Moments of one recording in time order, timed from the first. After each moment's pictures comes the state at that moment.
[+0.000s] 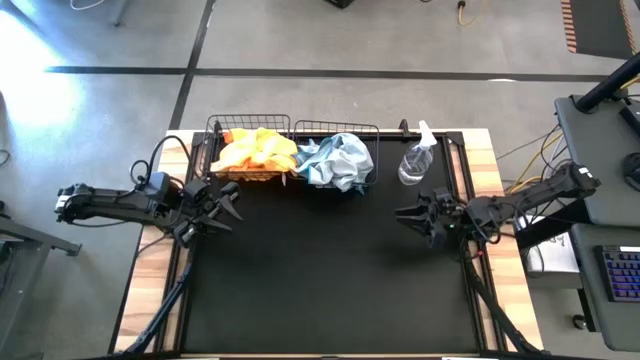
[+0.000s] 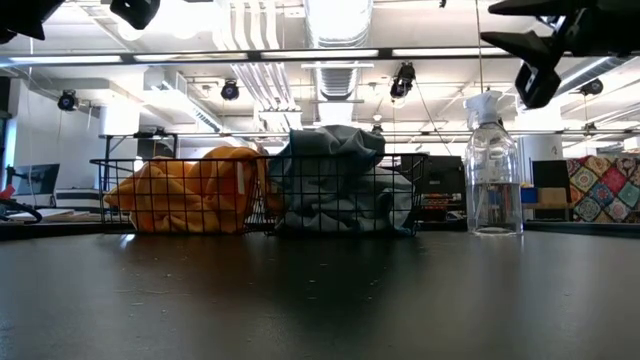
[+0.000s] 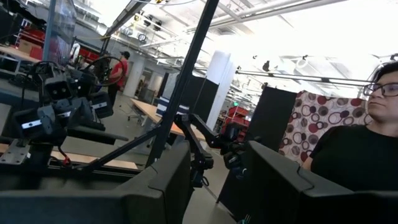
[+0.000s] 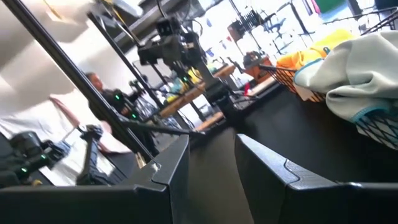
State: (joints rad) left arm -0.05 0.47 0.38 0.43 0.40 -0.51; right arm 0.32 0.57 0.20 0.46 0.37 0.59
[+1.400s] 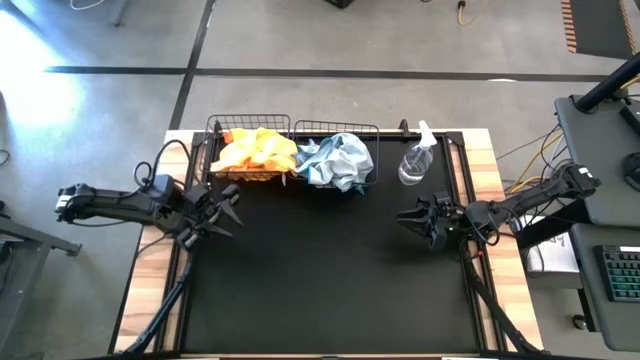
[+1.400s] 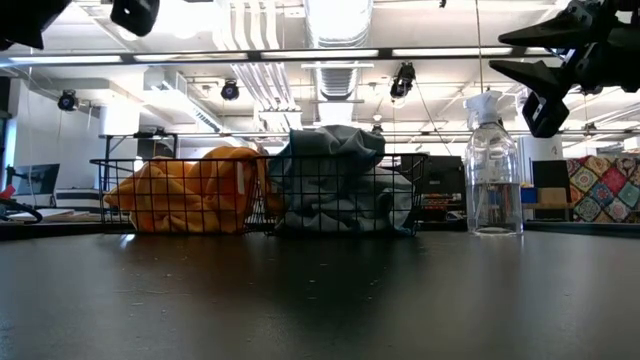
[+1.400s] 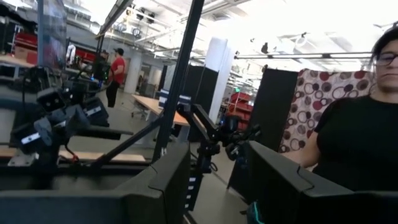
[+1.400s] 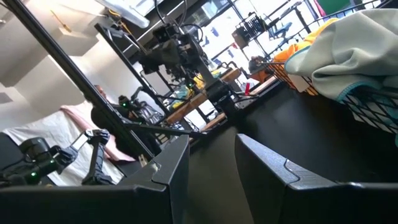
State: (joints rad) left arm -0.05 0.46 0.34 0.42 0.44 -0.39; right arm 0.32 0.56 0.02 0.69 0.37 0.60
